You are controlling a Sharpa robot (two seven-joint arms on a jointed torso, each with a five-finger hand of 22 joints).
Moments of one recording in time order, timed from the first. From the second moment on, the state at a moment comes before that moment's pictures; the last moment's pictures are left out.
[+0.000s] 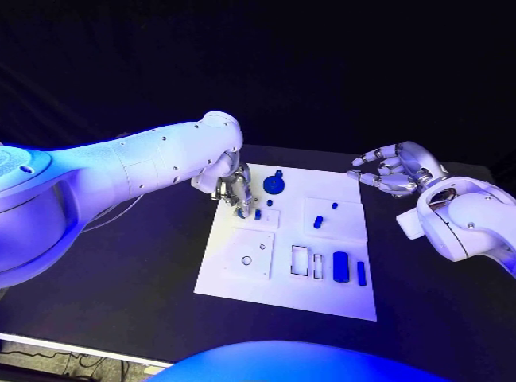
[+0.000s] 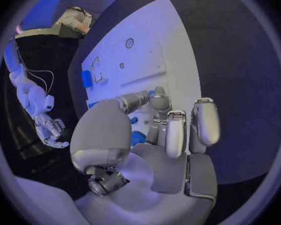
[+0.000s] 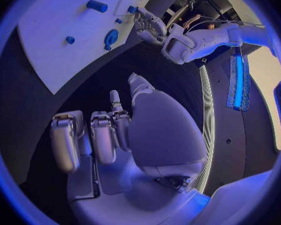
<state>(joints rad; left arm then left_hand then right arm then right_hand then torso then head) 1.32 -0.46 -0.08 0.98 -1.01 0.75 -0.60 1.08 -0.14 0.79 0.05 0.10 0.94 0.07 0.54 0.93 1.29 -0.01 1.06 0.79 1.47 -0.06 1.55 1.31 0.07 1.35 0.05 1.41 1.31 1.26 -0.89 -0.13 1.60 -0.78 -0.58 -0.05 1.41 -0.15 0.12 0.29 0.29 0.90 0.16 0.19 0.37 1.47 0.08 1.47 1.31 1.47 0.01 1.57 1.31 0.01 1.47 0.11 1.54 1.31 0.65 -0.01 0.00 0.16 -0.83</state>
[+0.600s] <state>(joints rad) 1.32 -0.46 -0.08 0.98 -1.01 0.75 -0.60 1.08 -0.14 0.79 0.05 0.11 0.94 0.07 0.53 0.93 1.29 -0.01 1.06 0.79 1.47 -0.06 1.55 1.31 0.07 1.35 0.05 1.41 1.31 1.26 -0.89 -0.13 1.60 -0.78 -0.58 -0.05 1.41 -0.15 0.12 0.29 0.29 0.90 0.16 0.19 0.37 1.47 0.08 1.47 1.31 1.47 0.01 1.57 1.31 0.01 1.47 0.11 1.54 1.31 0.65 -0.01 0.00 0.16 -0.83</state>
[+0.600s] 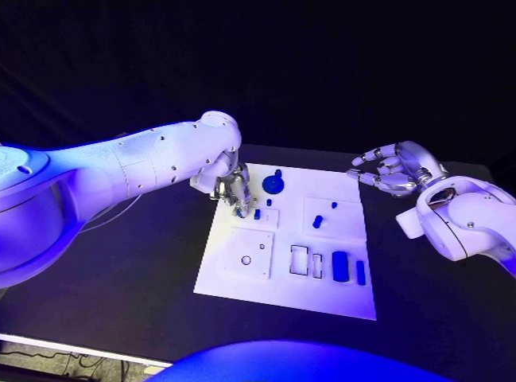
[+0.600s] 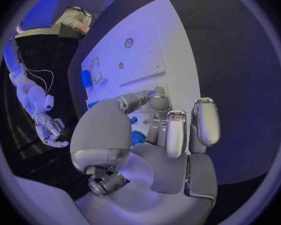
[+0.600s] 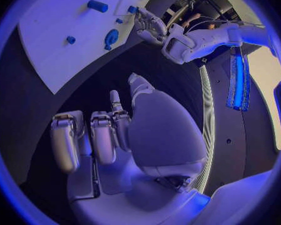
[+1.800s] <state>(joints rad) 1.32 -0.46 -0.08 0.98 -1.02 0.74 -0.60 1.08 -0.14 0.79 0.05 0.11 0.94 0.07 0.54 0.93 1.29 -0.01 1.06 0.79 1.47 -0.06 1.55 1.31 0.07 1.35 0.05 1.41 1.31 1.26 -0.89 -0.13 1.60 -0.78 -0.58 -0.05 1.41 -0.15 0.12 0.29 0.29 0.90 0.16 0.19 0.37 1.47 0.08 1.47 1.31 1.47 0.01 1.57 1.31 0.01 1.47 0.11 1.54 1.31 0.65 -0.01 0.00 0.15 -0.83</state>
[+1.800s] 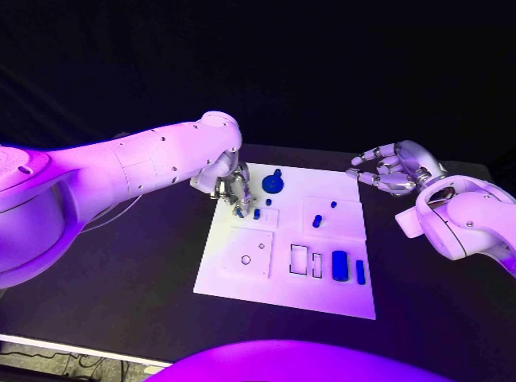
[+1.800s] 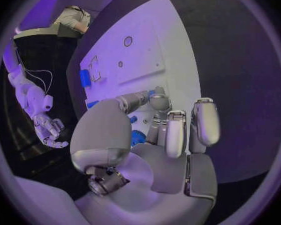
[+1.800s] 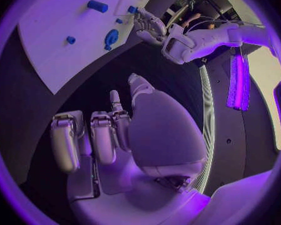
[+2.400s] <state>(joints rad) 1.32 -0.46 -0.08 0.98 -1.03 0.74 -0.60 1.08 -0.14 0.79 0.05 0.11 0.94 0.07 0.53 0.93 1.29 -0.01 1.06 0.78 1.47 -0.06 1.55 1.31 0.07 1.35 0.05 1.41 1.31 1.26 -0.89 -0.13 1.60 -0.78 -0.58 -0.05 1.41 -0.15 0.12 0.29 0.29 0.90 0.16 0.19 0.37 1.47 0.08 1.47 1.31 1.47 0.01 1.57 1.31 0.01 1.47 0.11 1.54 1.31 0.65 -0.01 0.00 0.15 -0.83</state>
